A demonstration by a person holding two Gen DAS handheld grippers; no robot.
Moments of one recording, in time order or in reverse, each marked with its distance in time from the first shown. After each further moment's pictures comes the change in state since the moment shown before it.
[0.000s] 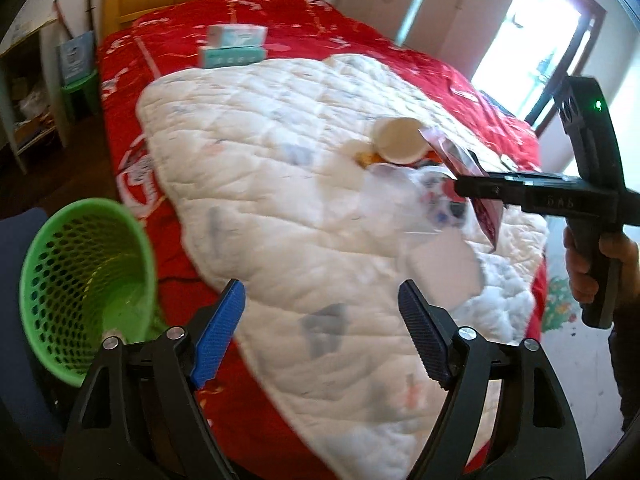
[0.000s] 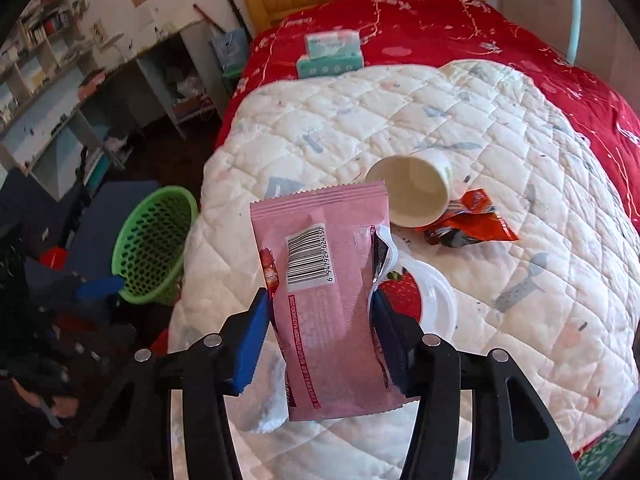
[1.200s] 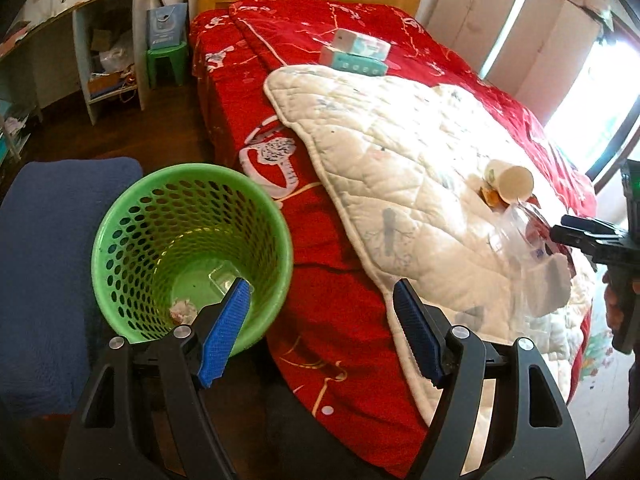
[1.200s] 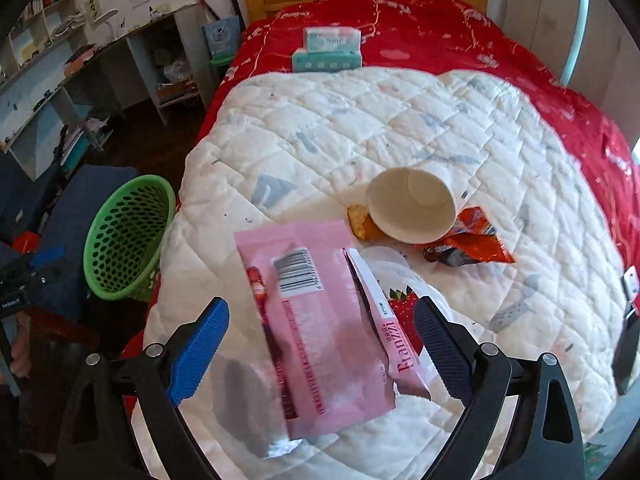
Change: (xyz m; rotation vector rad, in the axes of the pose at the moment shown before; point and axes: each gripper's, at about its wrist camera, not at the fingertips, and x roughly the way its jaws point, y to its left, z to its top) left arm -0.039 0.121 -0.018 -0.220 -0.038 0.201; right arm 0.031 0.016 0.012 -0.062 0.040 -0.100
